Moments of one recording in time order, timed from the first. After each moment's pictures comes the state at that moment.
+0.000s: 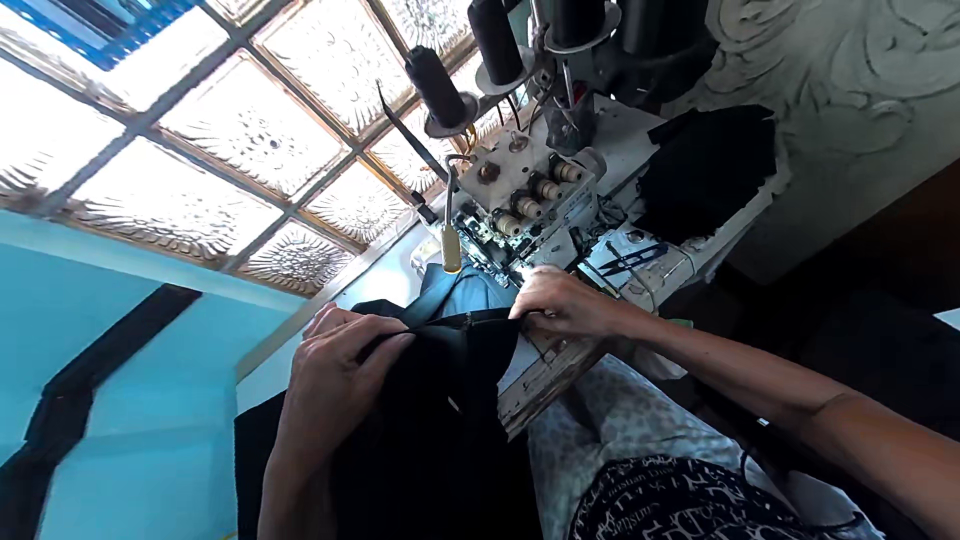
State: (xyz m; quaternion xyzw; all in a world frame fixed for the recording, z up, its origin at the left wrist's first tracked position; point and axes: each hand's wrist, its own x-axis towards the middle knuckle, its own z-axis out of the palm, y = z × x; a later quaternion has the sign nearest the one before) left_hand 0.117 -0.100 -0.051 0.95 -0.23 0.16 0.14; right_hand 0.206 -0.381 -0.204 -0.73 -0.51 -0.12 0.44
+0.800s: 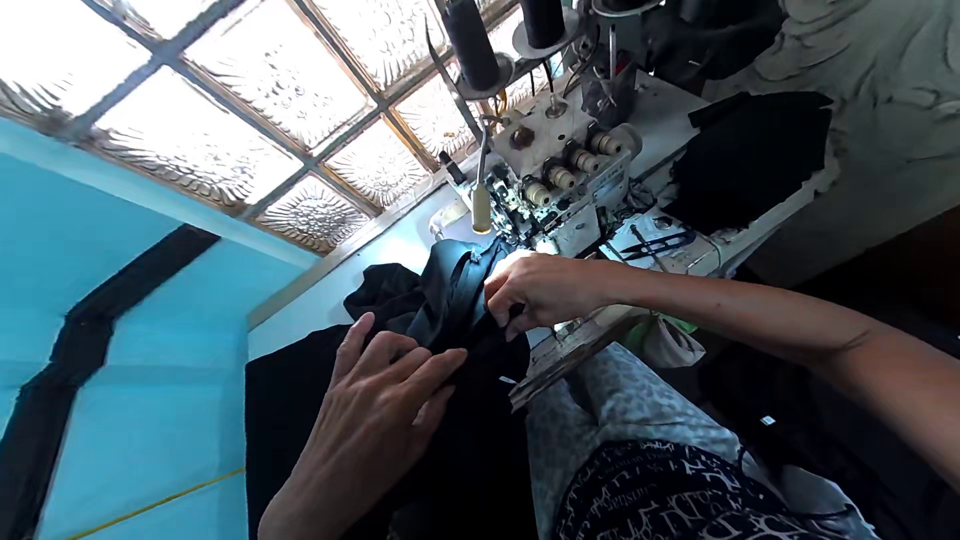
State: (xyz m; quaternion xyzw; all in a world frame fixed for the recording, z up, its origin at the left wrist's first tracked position) left_hand 0.043 -0.120 -0.055 0.96 -0.28 0.10 0.00; right_hand 0.209 -0.341 -0.129 -0.67 -0.65 0.04 0.34
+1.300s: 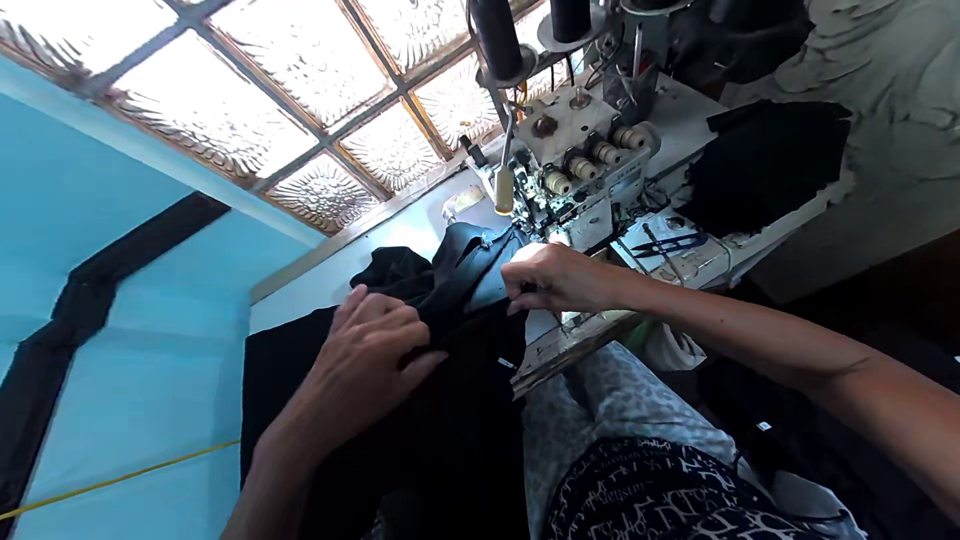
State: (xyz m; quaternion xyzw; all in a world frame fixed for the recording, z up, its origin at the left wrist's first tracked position) left_hand 0.062 -0.080 -0.062 0.96 -0.28 0.08 0.03; right_hand 0.199 -0.343 -0.145 -0.67 -0.61 -0.03 0.43
